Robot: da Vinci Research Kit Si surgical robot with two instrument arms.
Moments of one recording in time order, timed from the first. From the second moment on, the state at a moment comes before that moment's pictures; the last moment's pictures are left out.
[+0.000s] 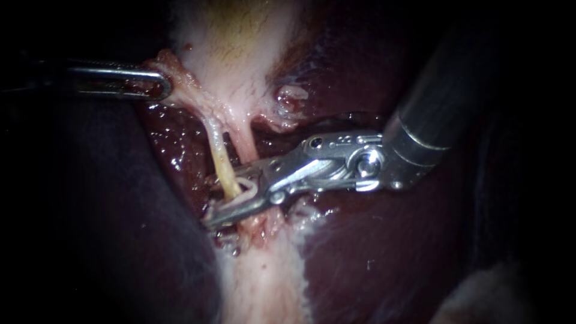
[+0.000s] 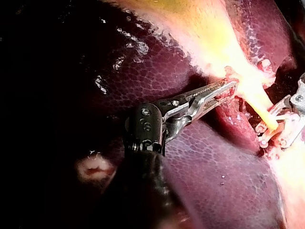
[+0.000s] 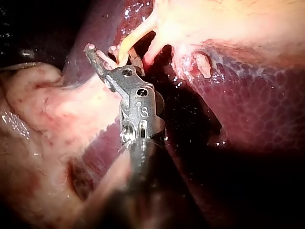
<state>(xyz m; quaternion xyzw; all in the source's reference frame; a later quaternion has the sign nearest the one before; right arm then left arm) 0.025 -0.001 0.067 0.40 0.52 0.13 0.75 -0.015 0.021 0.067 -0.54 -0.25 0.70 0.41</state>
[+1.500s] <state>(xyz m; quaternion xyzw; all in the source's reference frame) 0.024 -0.002 0.064 0.43 0.53 0.12 0.72 -0.015 0.021 0.068 -0.54 -0.25 0.70 0.41</state>
